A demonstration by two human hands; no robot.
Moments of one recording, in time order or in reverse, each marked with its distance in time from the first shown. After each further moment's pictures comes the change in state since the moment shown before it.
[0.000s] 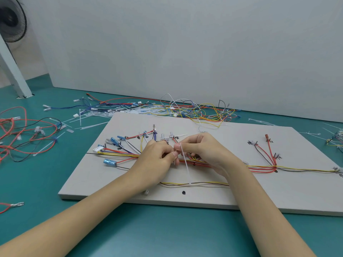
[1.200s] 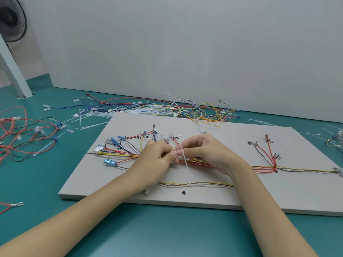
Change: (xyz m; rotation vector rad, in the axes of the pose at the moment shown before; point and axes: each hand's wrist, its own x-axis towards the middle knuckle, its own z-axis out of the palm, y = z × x) left_hand -0.001 -0.001 -0.002 -0.010 -0.005 -0.009; right_hand -0.002 0.006 -0.009 0.040 -0.114 -0.017
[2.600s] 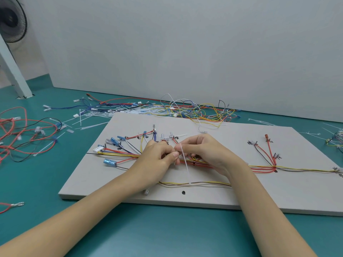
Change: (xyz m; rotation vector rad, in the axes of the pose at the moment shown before) left_hand -0.002 0.000 0.000 -0.018 -0.031 0.027; right_hand 0.001 -0.003 0.005 -0.029 0.063 0.009
